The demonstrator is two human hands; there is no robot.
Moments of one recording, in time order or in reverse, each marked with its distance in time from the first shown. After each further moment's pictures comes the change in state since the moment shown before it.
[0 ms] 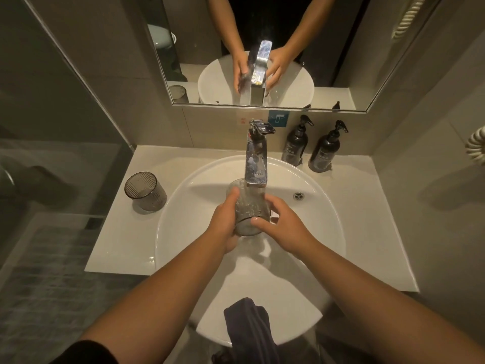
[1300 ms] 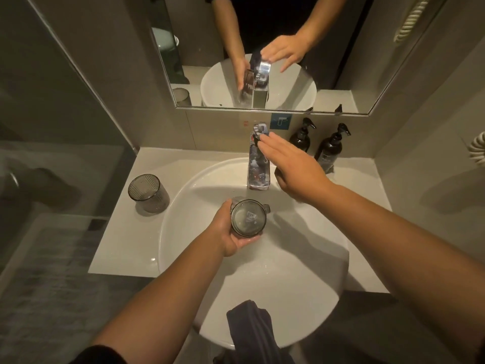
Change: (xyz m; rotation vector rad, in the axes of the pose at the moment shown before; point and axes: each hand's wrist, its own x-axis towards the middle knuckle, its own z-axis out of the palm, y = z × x) left_hand 0.006 0.007 -0.006 -0.021 0.059 -0.338; right_hand 0.056 -0.083 -0.065 -0.955 0.088 -0.653
